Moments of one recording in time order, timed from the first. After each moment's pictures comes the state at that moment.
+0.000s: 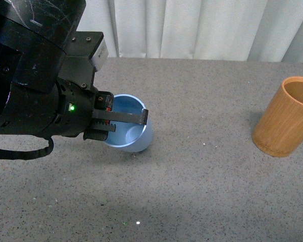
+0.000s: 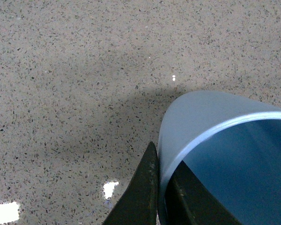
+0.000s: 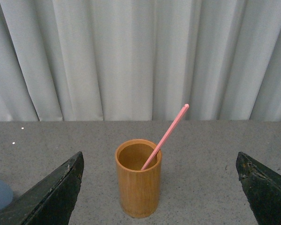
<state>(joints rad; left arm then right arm) -0.45 1.81 0.77 0.23 -0.14 -0.19 0.00 0.00 0.01 0.00 0.00 0.00</state>
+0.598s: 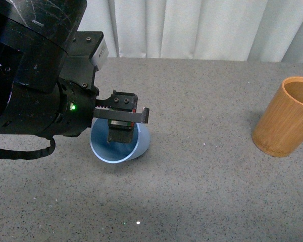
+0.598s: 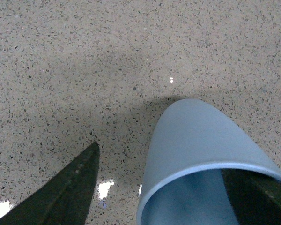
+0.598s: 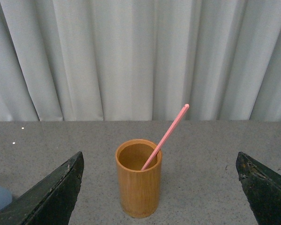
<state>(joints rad) -0.45 1.81 0.78 0.24 -0.13 -0.22 0.00 0.00 0.01 0.00 0.00 0.00</state>
